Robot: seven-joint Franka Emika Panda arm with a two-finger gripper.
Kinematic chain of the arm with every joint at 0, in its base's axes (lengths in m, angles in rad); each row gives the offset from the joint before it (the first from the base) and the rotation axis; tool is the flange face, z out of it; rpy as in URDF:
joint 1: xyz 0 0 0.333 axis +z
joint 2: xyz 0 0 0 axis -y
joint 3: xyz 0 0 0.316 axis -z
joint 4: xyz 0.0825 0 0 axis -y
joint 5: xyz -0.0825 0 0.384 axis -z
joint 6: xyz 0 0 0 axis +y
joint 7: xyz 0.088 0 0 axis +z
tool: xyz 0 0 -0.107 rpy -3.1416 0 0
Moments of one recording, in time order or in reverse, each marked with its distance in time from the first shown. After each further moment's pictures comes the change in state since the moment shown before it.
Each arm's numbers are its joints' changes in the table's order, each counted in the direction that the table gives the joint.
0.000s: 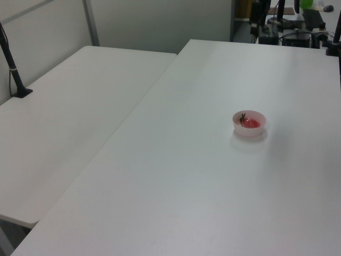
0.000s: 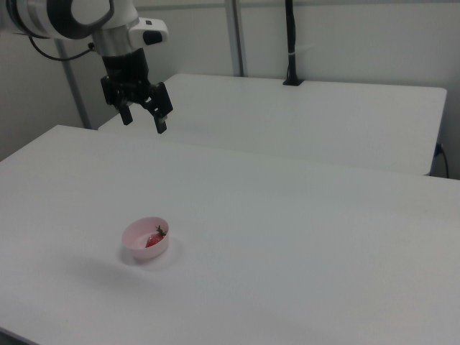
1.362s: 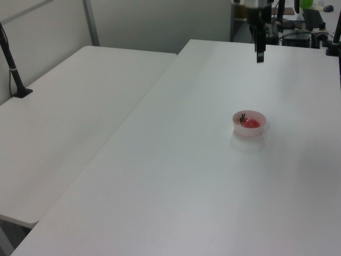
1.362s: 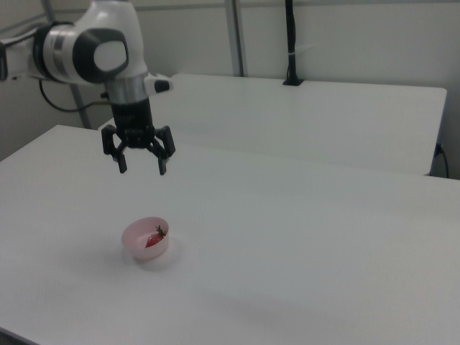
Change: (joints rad) arm 0.001 -0.069 -0.056 -0.133 0.042 -0.025 0.285
